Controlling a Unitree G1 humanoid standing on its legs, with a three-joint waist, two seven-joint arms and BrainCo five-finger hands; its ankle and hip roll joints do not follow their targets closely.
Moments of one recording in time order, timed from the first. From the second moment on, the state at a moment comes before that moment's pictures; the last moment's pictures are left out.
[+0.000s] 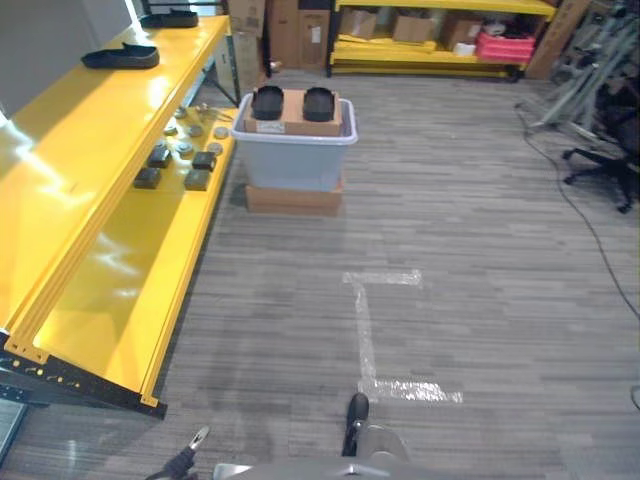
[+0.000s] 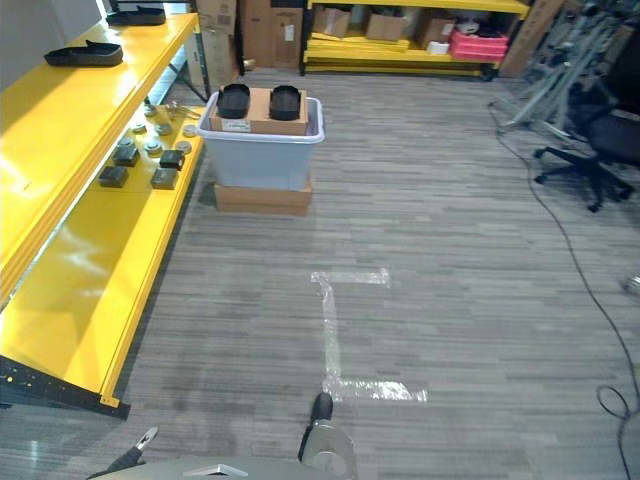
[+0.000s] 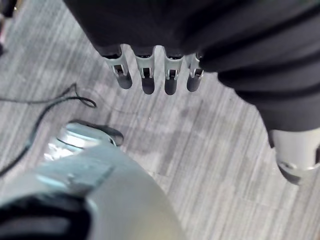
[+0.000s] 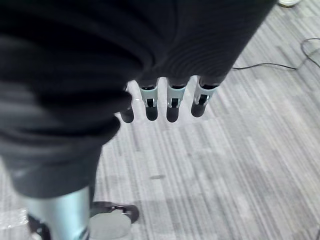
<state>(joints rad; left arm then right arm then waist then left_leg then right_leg) 0.05 0.21 -0.08 1.23 -0.47 0.03 -0.05 0.06 -0.27 0.03 1.34 0.31 0.10 -0.11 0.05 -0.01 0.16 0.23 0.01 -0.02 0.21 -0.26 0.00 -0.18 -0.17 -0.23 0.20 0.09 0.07</state>
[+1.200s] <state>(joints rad) -0.03 0.26 -0.13 1.22 -0.37 -0.04 0.02 -0.05 -0.23 0.14 1.27 0.25 0.11 -0.14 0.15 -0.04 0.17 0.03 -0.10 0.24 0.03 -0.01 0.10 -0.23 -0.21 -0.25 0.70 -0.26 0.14</state>
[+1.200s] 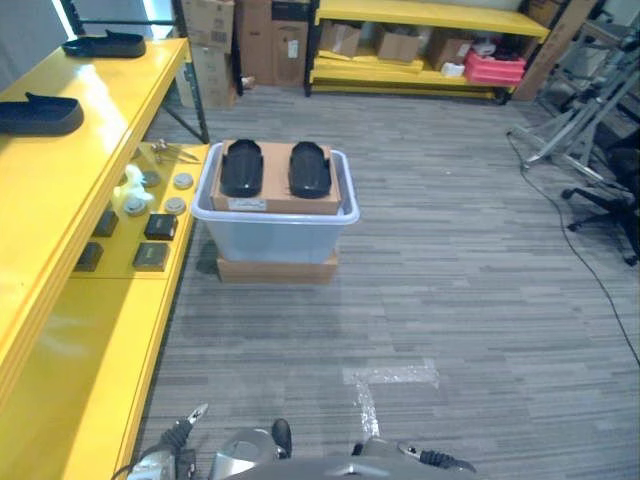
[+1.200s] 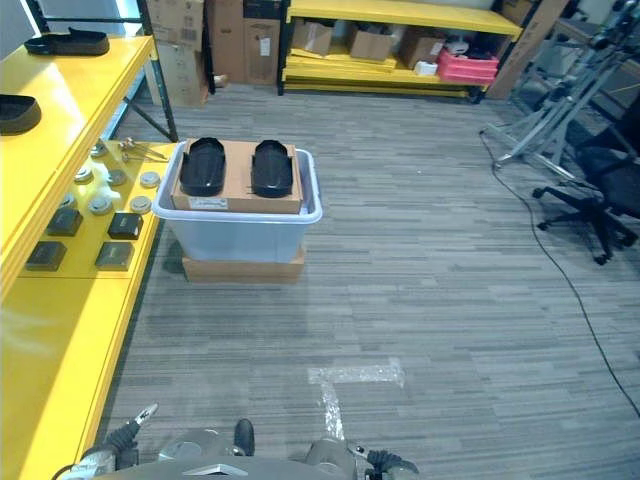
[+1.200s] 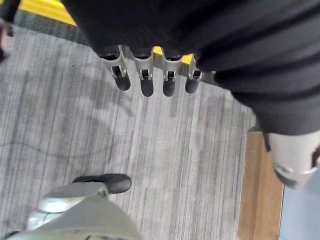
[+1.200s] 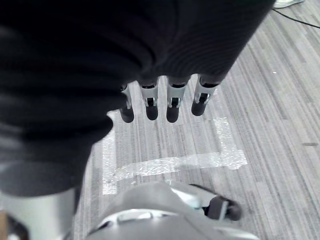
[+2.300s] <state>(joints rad) 0.03 0.21 -0.04 1.21 -0.44 -0.06 0.02 0.08 -0.33 0.10 1.20 0.25 0.10 -0.16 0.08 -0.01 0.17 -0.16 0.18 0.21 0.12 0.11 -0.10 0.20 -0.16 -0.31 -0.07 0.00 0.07</state>
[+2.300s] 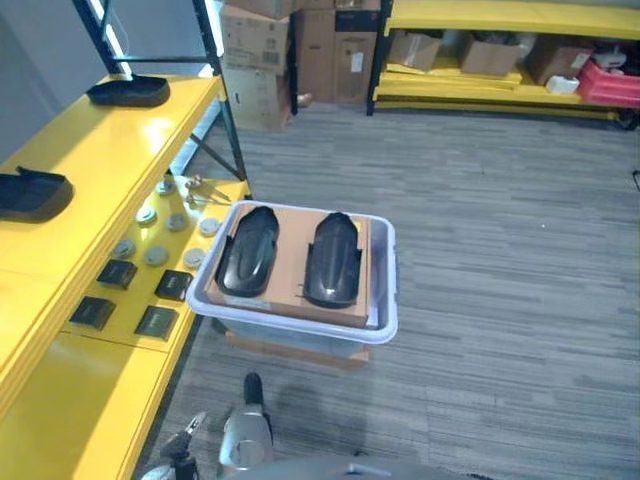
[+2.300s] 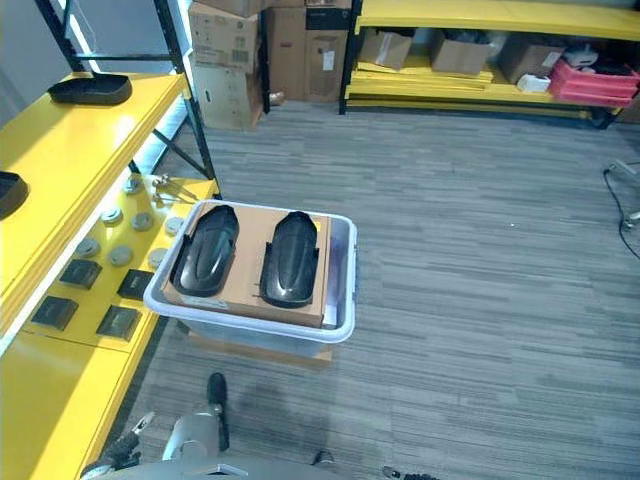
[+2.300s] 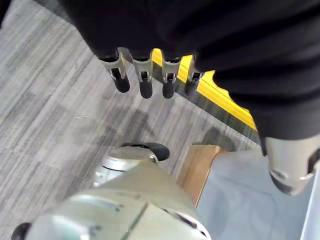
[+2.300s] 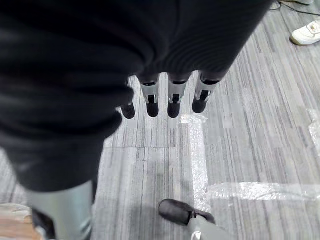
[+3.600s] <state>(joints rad) 0.07 0.31 -0.14 1.12 -0.47 -0.10 -0.06 -0.47 -0.56 0.00 0.96 0.51 0.02 -0.66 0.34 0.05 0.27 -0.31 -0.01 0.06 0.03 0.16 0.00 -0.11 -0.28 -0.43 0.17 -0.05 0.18</state>
